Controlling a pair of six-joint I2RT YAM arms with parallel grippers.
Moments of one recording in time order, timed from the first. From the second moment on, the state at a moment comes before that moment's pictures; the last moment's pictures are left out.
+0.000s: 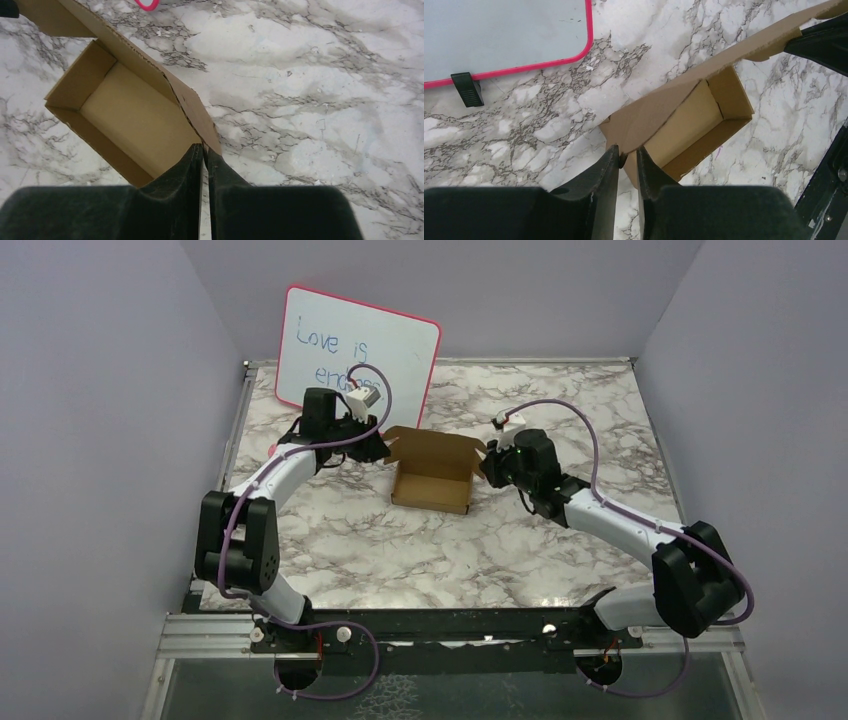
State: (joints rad) left arm -0.18 1.59 1.07 -0.17 0.68 0.03; right arm 0.55 1.36 0.76 0.13 0.00 0.11
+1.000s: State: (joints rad) left arm -0.54 1.34 0.80 0.06 -0.08 -0.34; right arm 0.60 1.41 0.82 0.10 0.11 0.32
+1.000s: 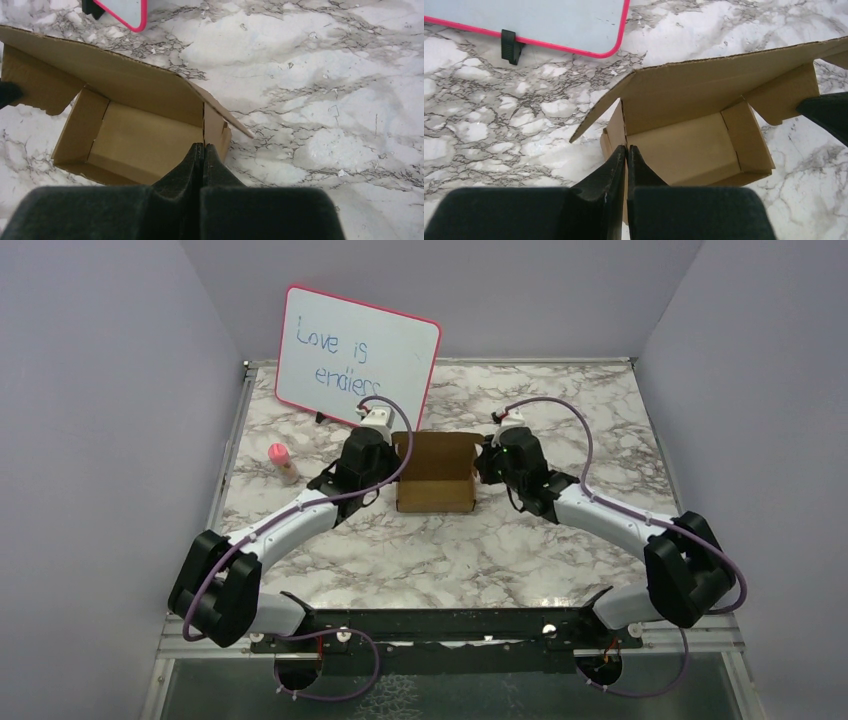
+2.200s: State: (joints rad) left arm -0.67 1.39 0.72 0.30 -0.48 -0.36; right arm 0.82 1.61 0.92 0.21 0.74 0.32
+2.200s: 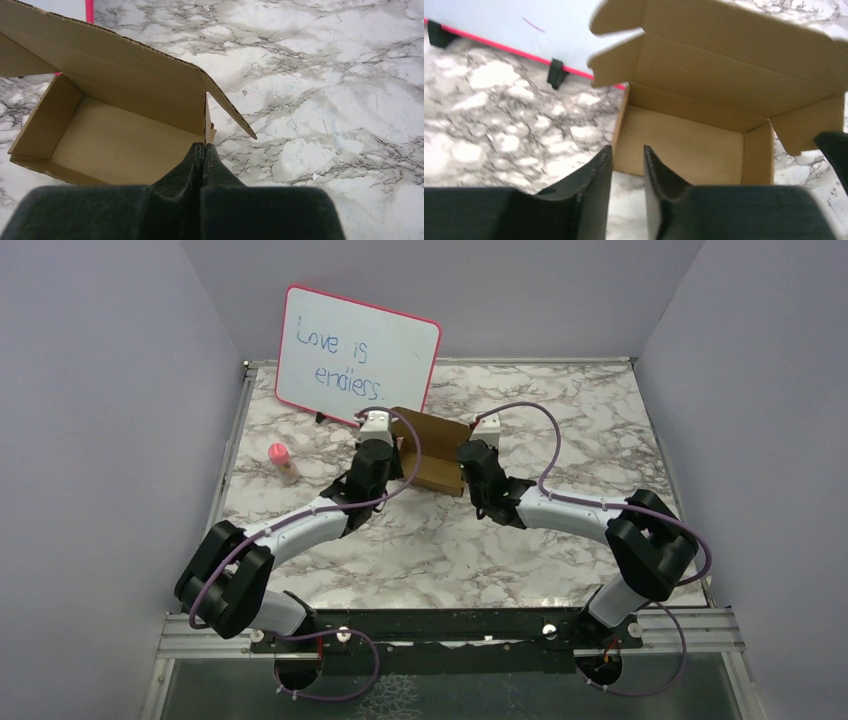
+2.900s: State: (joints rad) left arm -0.16 1.54 0.70 0.63 0.53 -0.03; right arm 0.82 1.61 0.88 0.29 0.70 0.27
